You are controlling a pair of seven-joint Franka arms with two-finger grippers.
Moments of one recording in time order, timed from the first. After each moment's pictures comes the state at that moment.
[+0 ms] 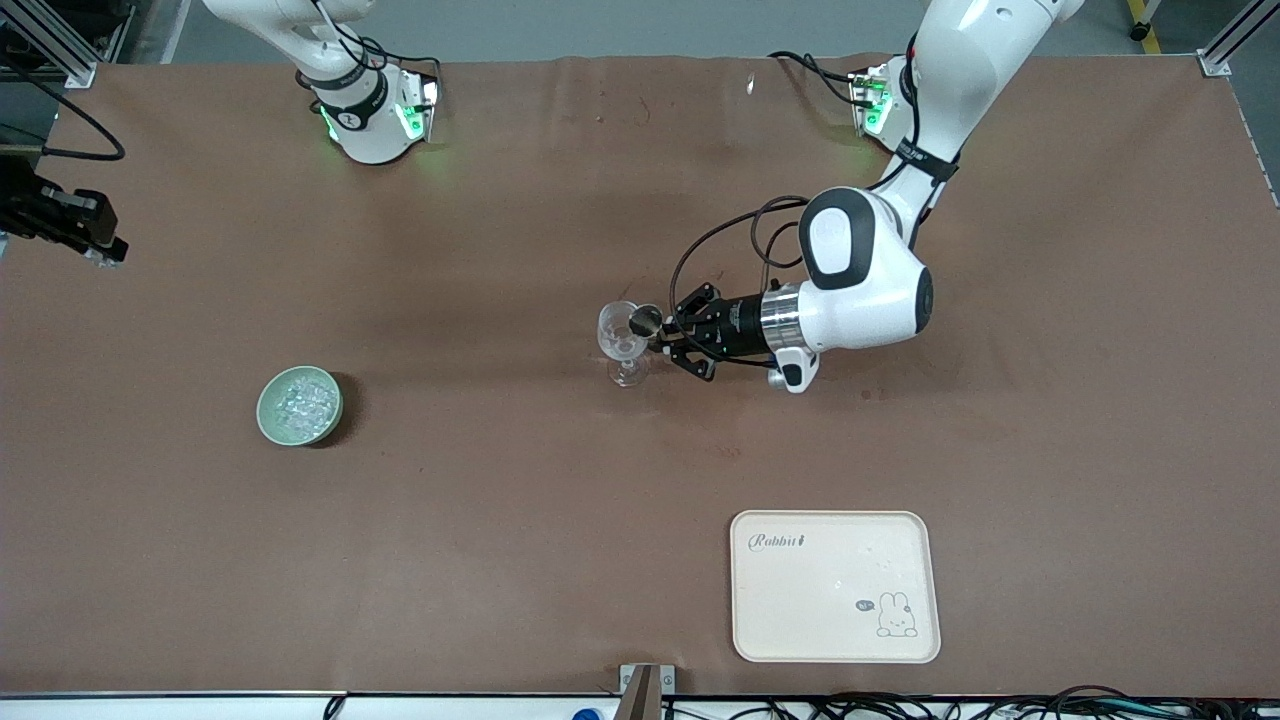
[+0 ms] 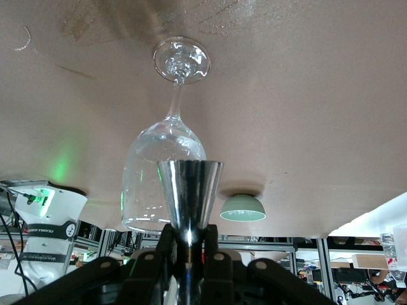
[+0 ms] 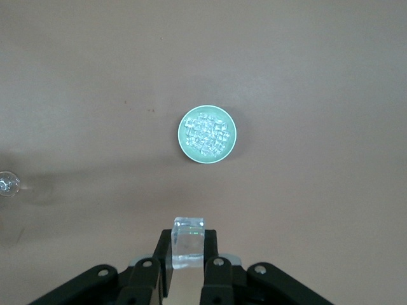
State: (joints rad) left arm -0.39 0.44 -0.22 -1.83 -1.18 2.33 -1.20; right arm 0.02 -0.05 -0.05 -1.56 -0.01 1.49 0.06
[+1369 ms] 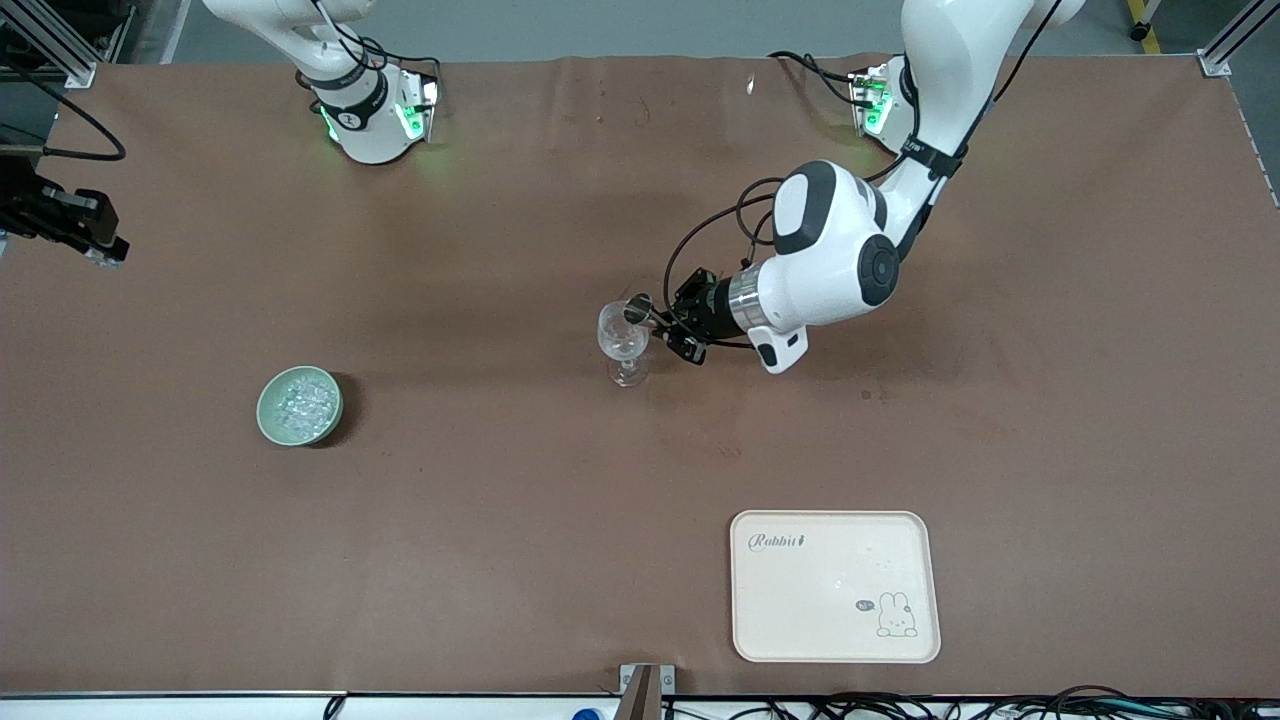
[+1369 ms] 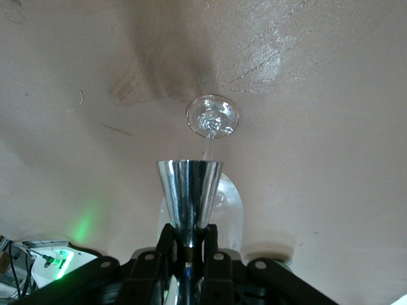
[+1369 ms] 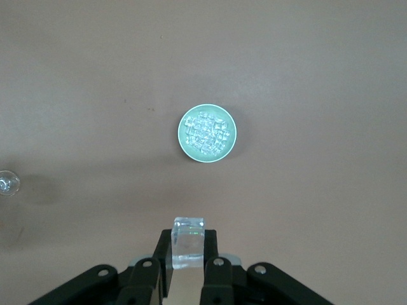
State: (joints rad) left arm -0.44 0.42 -0.22 -1.83 -0.80 2.35 -1.50; right arm 0.02 -0.05 -0.05 -1.56 -0.01 1.49 0.07
